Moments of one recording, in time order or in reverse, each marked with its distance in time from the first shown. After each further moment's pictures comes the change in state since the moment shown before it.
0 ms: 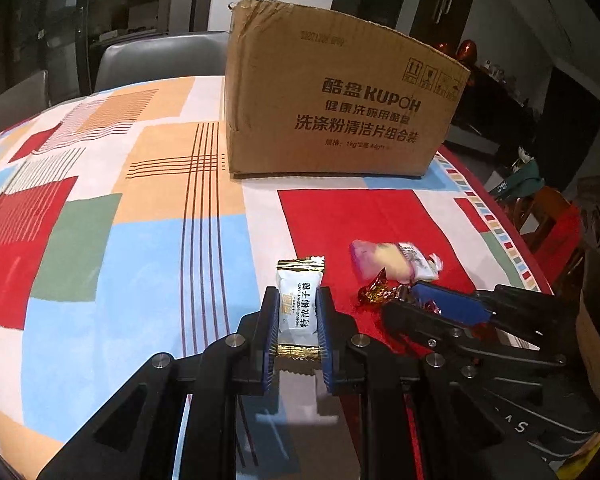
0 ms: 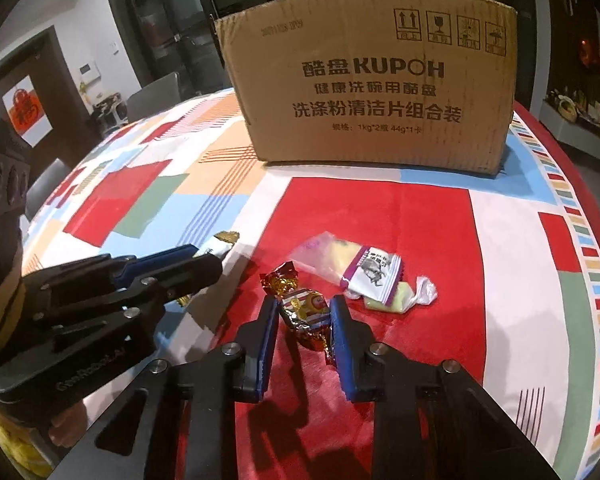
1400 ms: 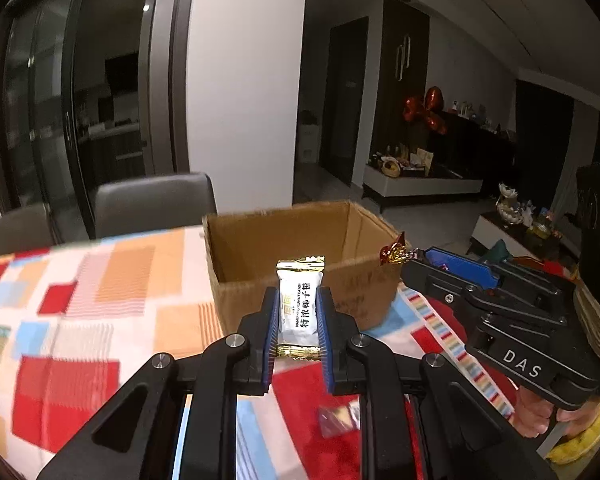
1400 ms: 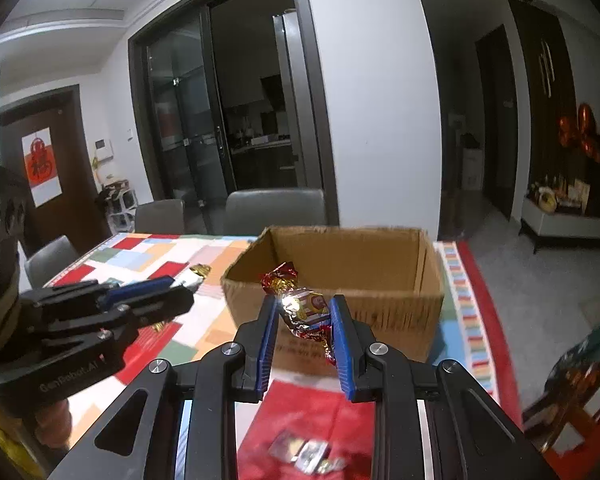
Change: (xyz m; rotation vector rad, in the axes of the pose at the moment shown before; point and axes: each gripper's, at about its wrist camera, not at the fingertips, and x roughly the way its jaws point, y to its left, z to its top) left arm -0.102 -0.043 0.136 0.165 -0.289 0.021; right arm -0.127 -0.009 0.126 -0.069 -0.412 -0.054
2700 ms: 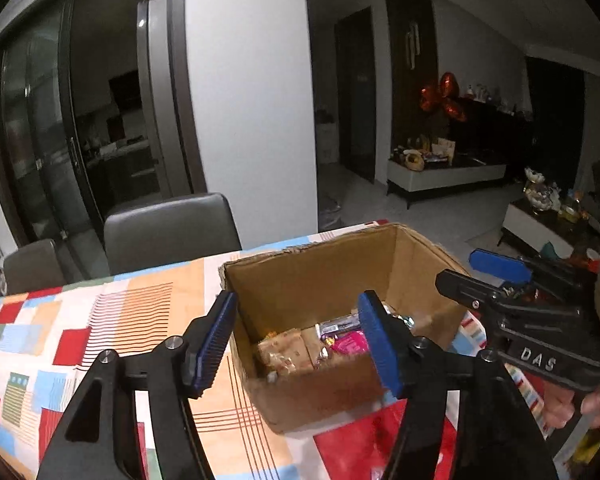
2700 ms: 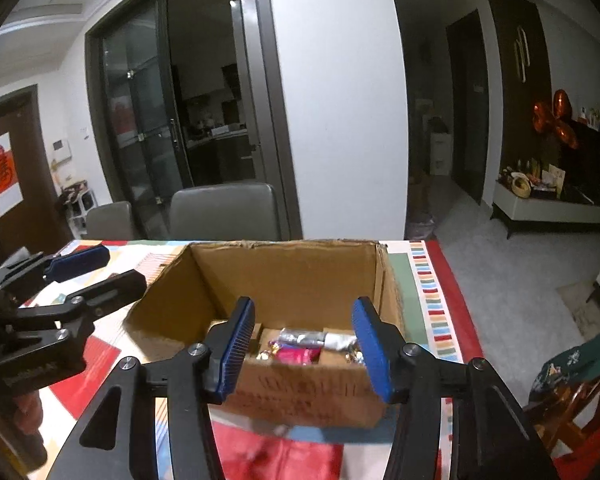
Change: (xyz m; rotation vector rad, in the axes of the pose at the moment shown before) left arm 0.063 0.007 0.029 0.088 -0.009 0.093; right arm 0.062 -0.042 0.024 0.050 0.053 -0.120
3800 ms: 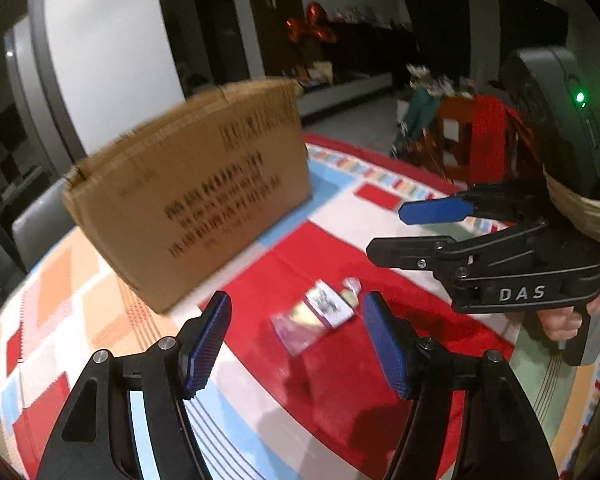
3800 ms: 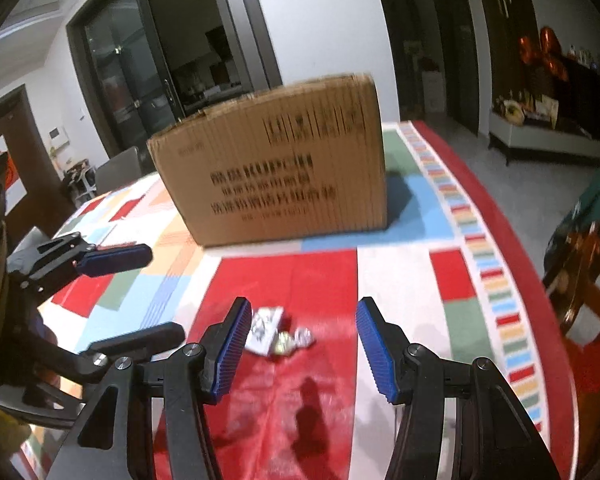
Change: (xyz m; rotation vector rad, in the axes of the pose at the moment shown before) left arm -0.021 -0.076 -0.136 0.343 0.203 -0.334; right arm -0.044 -0.003 -0.153 0.124 0.187 0.031
